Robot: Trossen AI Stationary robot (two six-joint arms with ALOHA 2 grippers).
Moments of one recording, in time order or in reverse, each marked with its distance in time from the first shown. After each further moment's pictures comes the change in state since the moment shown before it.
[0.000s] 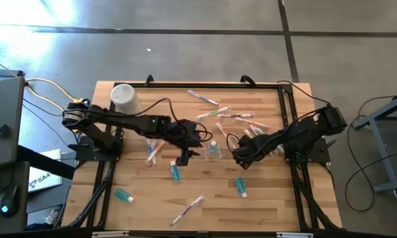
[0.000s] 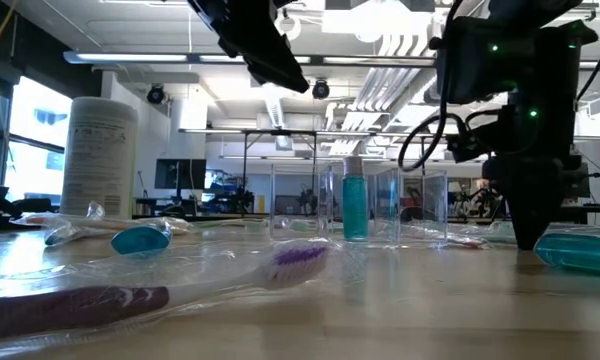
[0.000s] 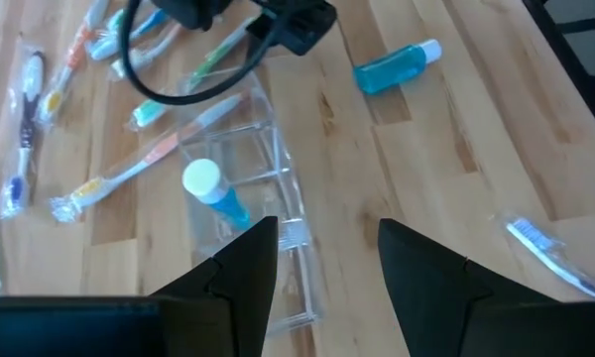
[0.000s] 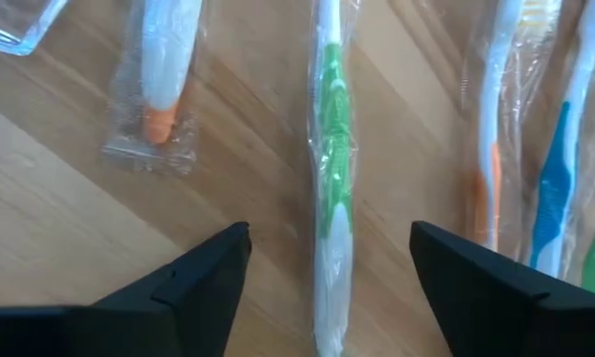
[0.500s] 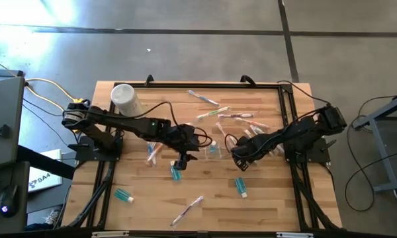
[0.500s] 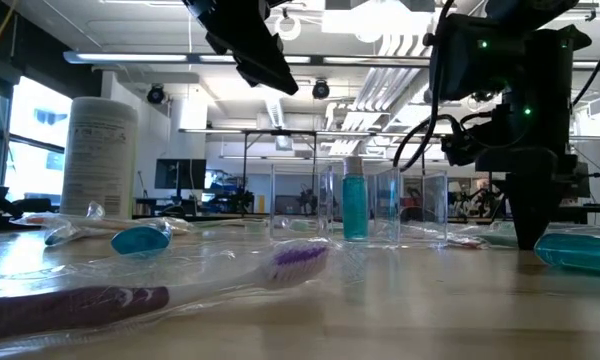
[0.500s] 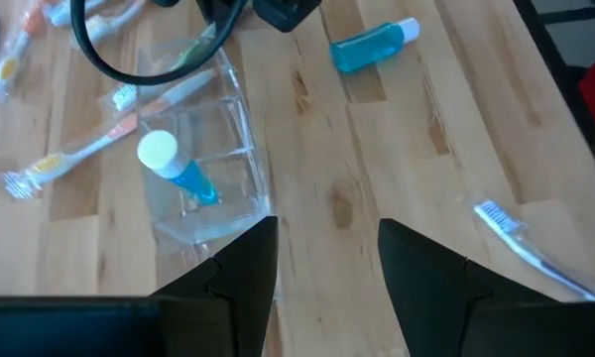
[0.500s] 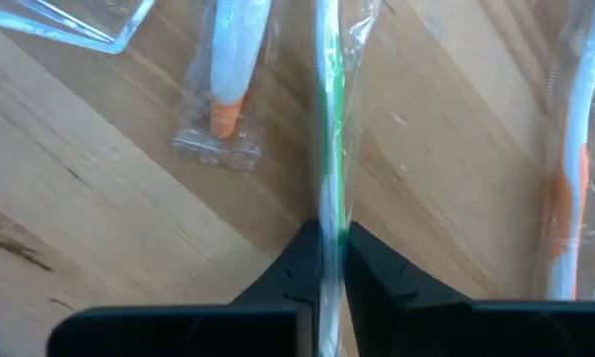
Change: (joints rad) left arm -0.032 0.001 0.000 -0.046 0.006 -0.072; right arm -0.007 0.003 0.000 0.026 -0.077 -0.032
